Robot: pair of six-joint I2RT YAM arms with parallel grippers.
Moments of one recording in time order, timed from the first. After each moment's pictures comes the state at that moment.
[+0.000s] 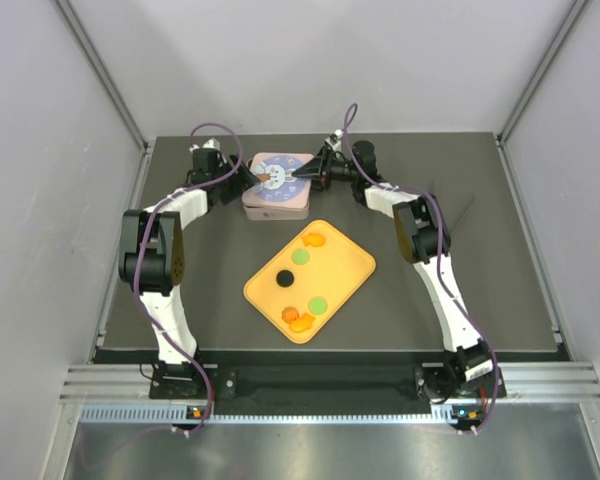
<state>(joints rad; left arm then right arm) -0.07 1.98 1.33 0.04 0.24 -0.63 0.37 2.73 2.08 0.62 -1.01 1.42</state>
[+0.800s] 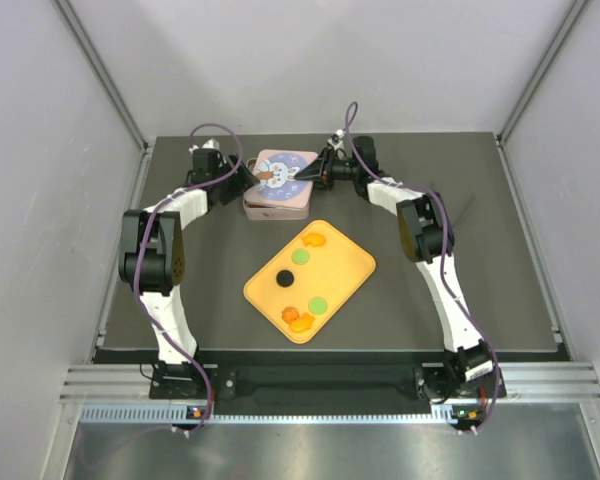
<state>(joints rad) -0.07 1.98 1.33 0.03 0.23 -0.63 0.35 2.67 2.07 0.38 -0.98 1.27</state>
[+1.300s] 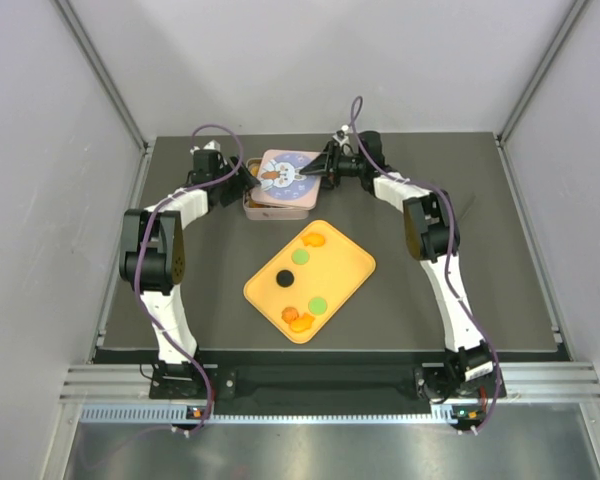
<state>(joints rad) -0.07 1.99 1.33 0.02 0.24 -0.63 0.33 2.65 2.09 0.28 -1.01 1.17</state>
